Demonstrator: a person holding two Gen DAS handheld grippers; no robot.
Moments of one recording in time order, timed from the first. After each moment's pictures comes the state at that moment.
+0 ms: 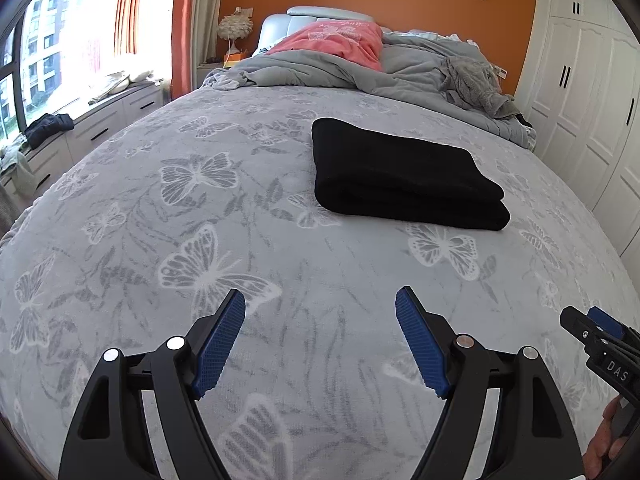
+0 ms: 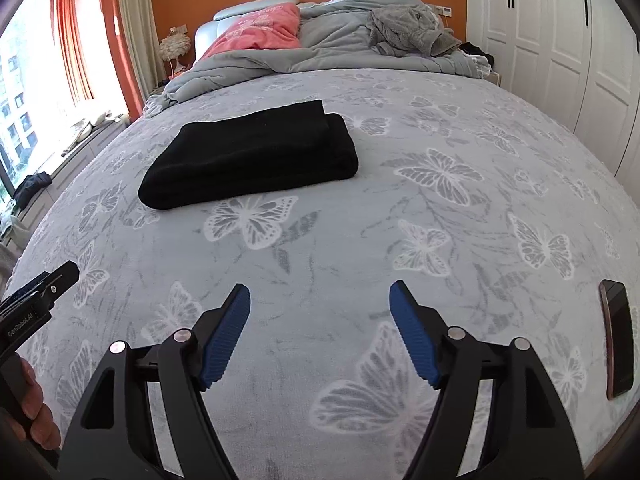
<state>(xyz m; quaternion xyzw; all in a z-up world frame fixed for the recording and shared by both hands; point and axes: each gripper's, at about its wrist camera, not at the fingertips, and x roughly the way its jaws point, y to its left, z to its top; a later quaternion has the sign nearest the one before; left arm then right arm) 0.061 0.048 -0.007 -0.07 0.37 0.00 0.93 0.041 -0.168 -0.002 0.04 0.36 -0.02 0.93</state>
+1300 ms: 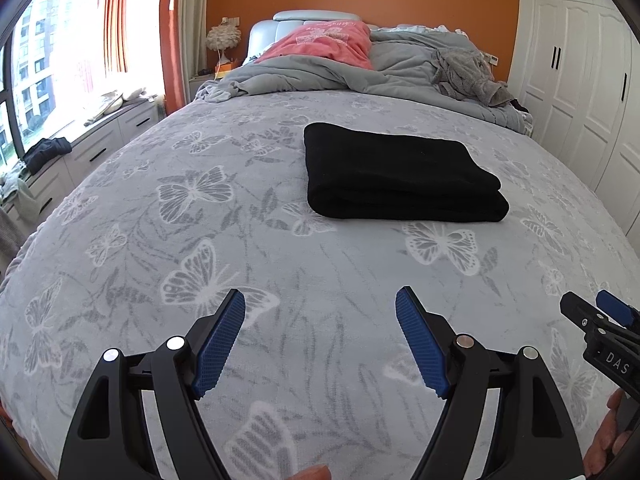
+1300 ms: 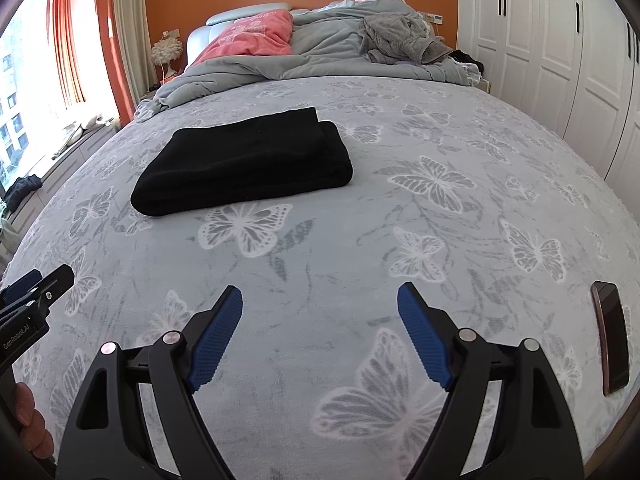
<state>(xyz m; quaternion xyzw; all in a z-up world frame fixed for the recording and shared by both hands) 0.062 0.037 -0.001 -0.03 0.36 0.00 0.93 0.038 -0.164 -0.002 0.02 0.35 -0.06 0.93</state>
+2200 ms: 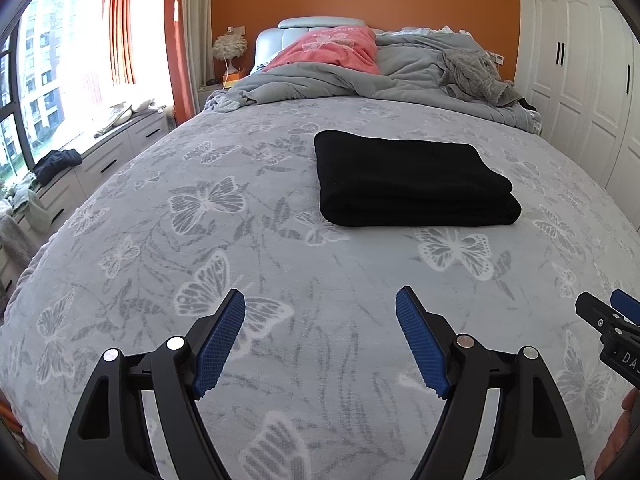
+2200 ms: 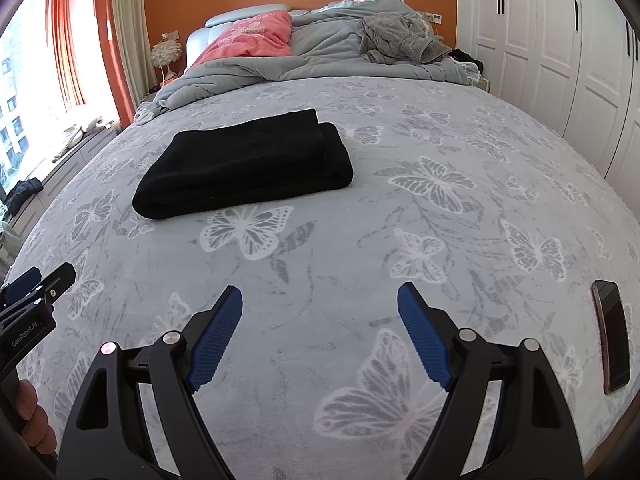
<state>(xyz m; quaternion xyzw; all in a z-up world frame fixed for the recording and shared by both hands) 0.064 0.038 0.001 -0.01 0.35 0.02 0.94 0.036 -0.165 0.005 0.02 0.35 -0.06 0.94</state>
